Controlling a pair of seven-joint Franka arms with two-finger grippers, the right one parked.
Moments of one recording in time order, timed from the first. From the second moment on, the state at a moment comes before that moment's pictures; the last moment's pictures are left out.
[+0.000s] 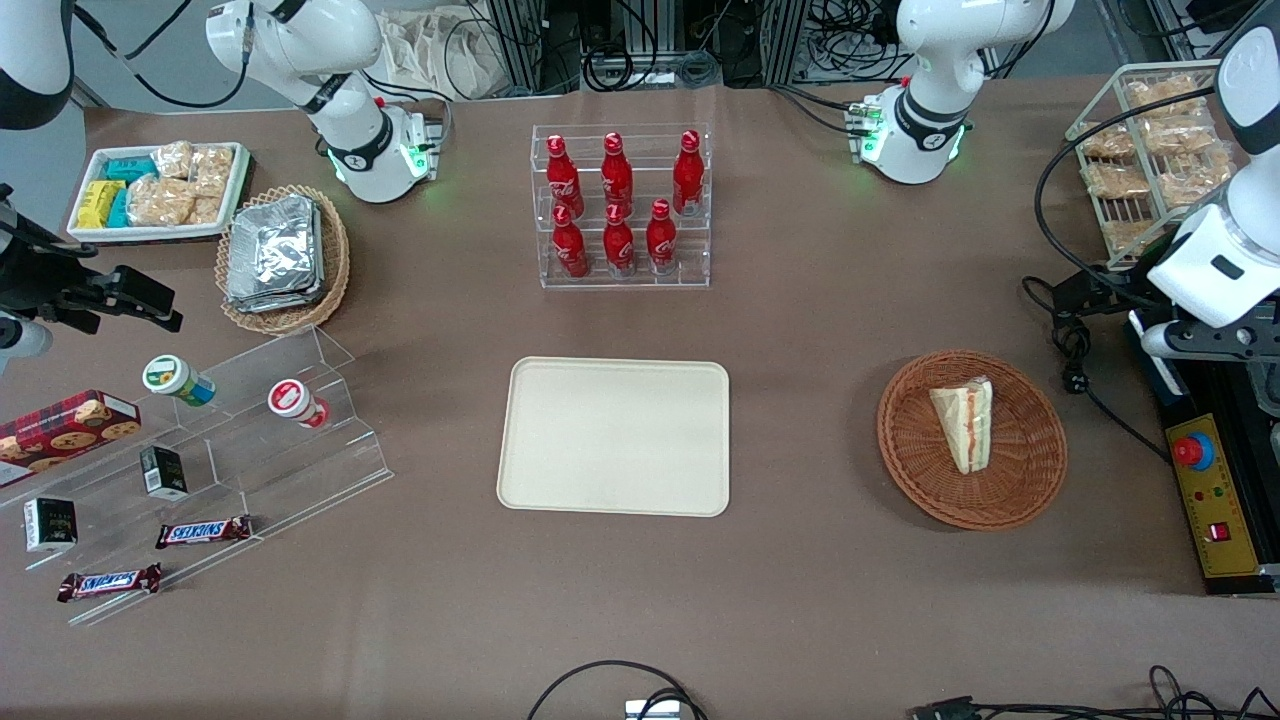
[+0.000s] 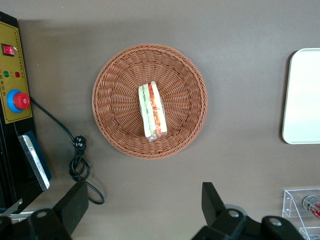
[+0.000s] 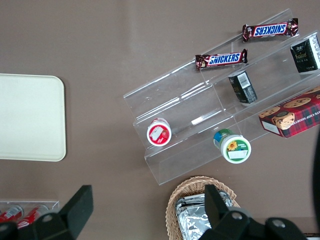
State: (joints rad) arm 0.14 0.03 -0.19 -1.64 0.01 1.63 0.02
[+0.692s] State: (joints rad) arm 0.14 0.03 -0.19 -1.65 0.03 1.65 0.00
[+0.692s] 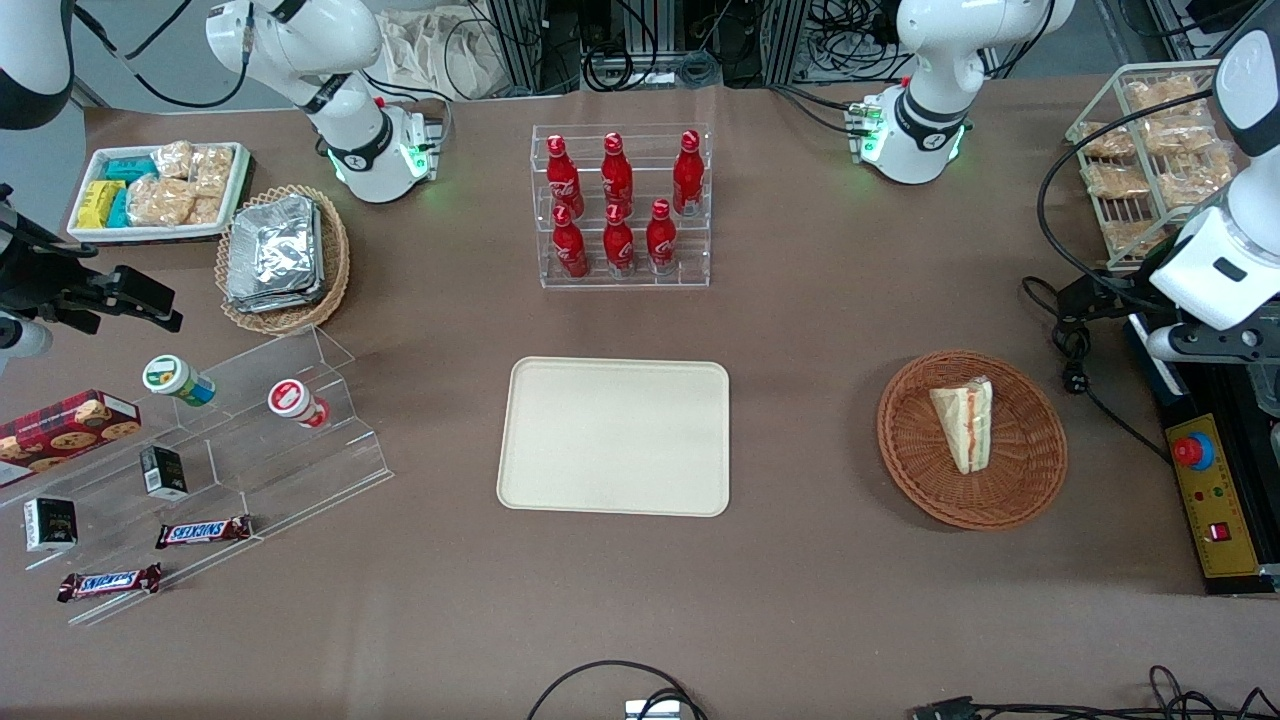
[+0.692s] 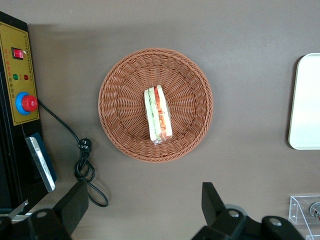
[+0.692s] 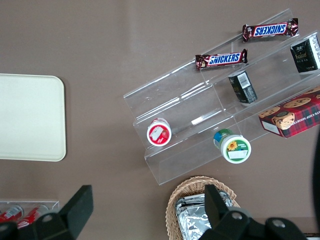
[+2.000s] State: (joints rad) arm 0.14 0.04 -0.19 -2.06 0.02 2.12 -0.27
